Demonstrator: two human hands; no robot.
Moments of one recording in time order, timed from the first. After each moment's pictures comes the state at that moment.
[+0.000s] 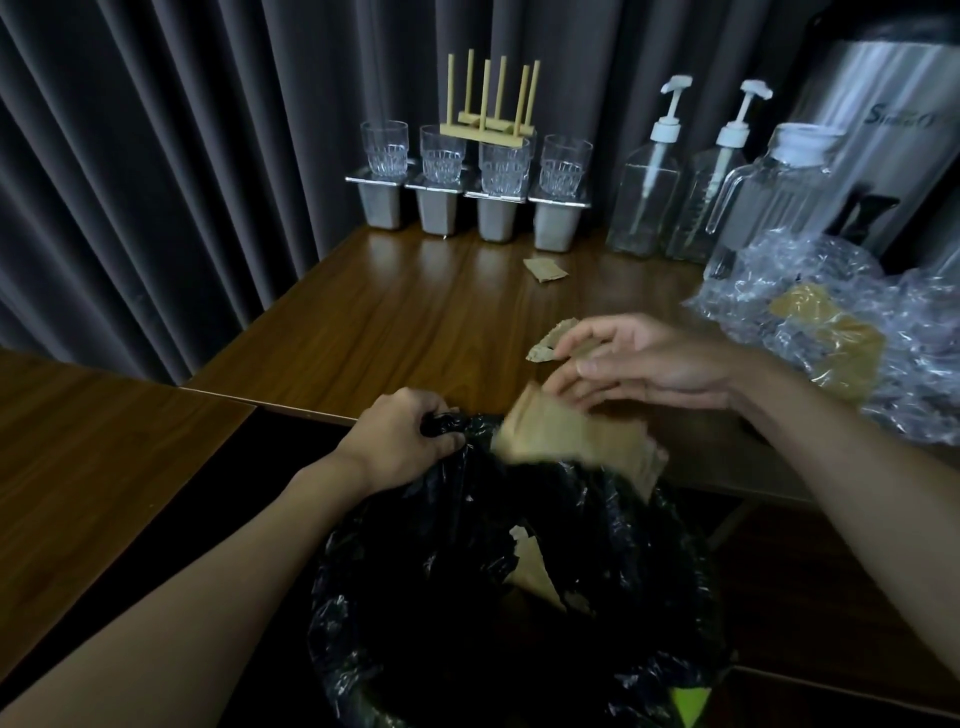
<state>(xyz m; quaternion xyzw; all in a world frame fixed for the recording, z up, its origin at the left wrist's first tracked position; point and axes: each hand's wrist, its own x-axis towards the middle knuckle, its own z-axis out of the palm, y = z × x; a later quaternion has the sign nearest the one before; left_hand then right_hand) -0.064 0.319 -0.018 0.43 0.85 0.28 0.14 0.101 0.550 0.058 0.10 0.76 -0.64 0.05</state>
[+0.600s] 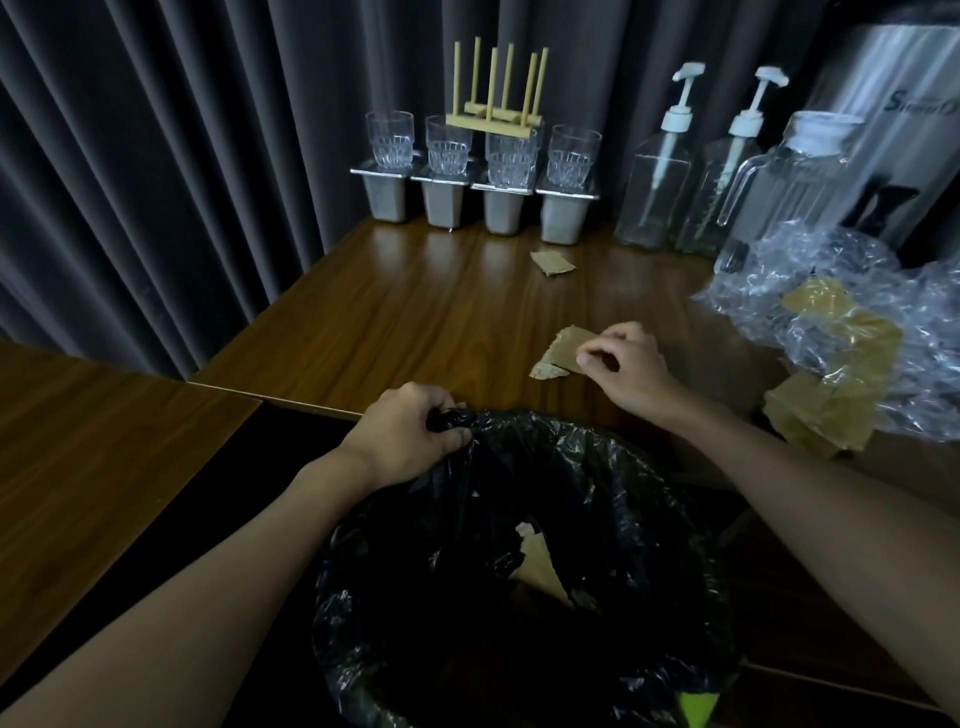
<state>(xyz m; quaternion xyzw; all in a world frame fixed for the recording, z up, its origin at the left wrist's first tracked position) -0.066 0.319 -0.021 0.44 0.83 0.30 0.14 0.067 0.589 -0.036 0.28 0.92 -0.24 -0.14</state>
